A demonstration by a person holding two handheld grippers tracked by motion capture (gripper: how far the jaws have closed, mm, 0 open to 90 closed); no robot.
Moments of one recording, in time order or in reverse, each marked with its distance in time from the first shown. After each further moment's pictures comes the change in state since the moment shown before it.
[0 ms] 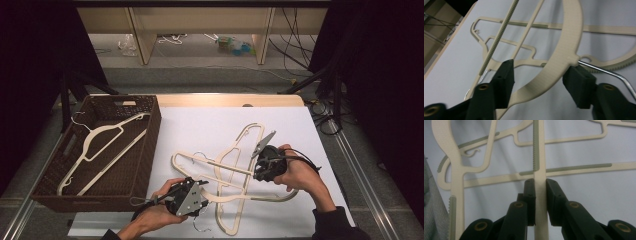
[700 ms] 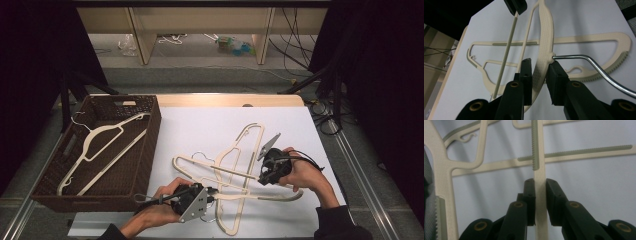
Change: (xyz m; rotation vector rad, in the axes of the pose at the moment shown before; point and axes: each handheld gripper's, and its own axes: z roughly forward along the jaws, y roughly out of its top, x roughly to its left) left arm 0.004 0.026 -0.003 -0.029 -0.037 0.219; right arm -0.018 -0.020 0.019 0.030 0.084 0.010
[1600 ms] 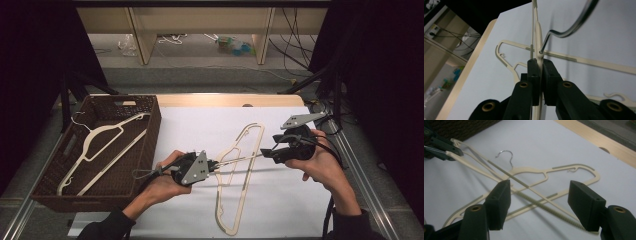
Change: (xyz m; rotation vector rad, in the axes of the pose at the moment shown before) left arm 0.068 0.019 -0.014 0.006 0.082 -0.265; right arm 0.015 0.003 -0.093 -0.481 -0.257 0.218
